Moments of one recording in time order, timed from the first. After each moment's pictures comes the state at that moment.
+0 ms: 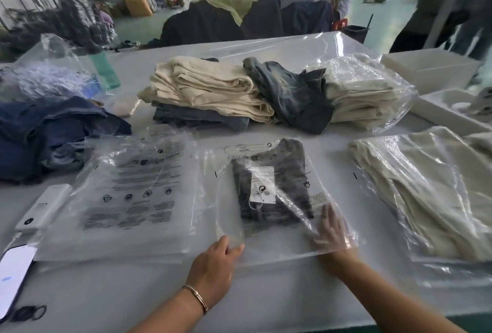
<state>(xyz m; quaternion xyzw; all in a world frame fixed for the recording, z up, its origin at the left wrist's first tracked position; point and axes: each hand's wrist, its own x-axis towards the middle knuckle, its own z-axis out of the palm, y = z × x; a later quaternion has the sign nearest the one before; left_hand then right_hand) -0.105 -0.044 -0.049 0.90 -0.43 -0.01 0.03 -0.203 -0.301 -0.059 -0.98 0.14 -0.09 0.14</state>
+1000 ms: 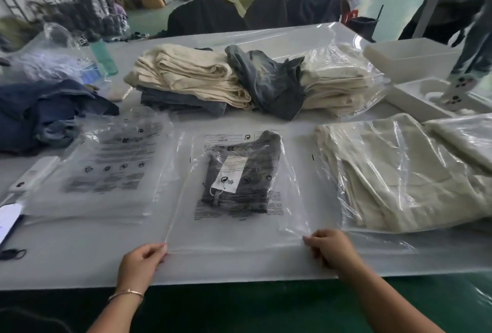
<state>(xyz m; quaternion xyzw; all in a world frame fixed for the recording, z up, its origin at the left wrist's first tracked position) -0.174 -0.013 -0.090 0.86 0.10 -0.07 0.50 -0.322 -0.381 -0.058 -0.74 0.37 0.05 0.56</state>
